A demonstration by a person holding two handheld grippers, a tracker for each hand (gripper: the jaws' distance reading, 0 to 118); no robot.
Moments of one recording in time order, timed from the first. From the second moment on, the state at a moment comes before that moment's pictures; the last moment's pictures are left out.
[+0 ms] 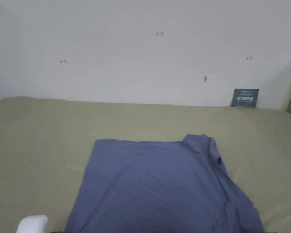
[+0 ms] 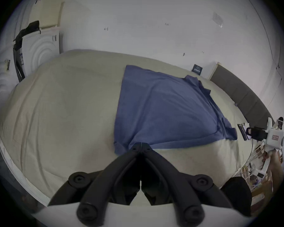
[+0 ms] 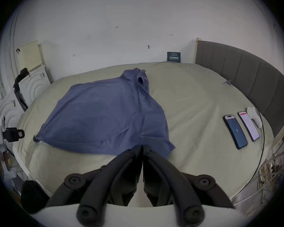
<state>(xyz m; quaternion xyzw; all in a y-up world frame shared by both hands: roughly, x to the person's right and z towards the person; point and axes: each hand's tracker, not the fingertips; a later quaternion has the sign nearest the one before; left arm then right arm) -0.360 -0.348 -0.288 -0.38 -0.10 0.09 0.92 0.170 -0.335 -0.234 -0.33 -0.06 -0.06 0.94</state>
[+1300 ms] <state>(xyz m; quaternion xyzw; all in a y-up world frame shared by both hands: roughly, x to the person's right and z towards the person) -0.360 -0.392 -0.345 -0.38 -0.10 0.10 0.91 0.195 -0.384 -0.285 -0.34 -0.05 -0.04 0.94</state>
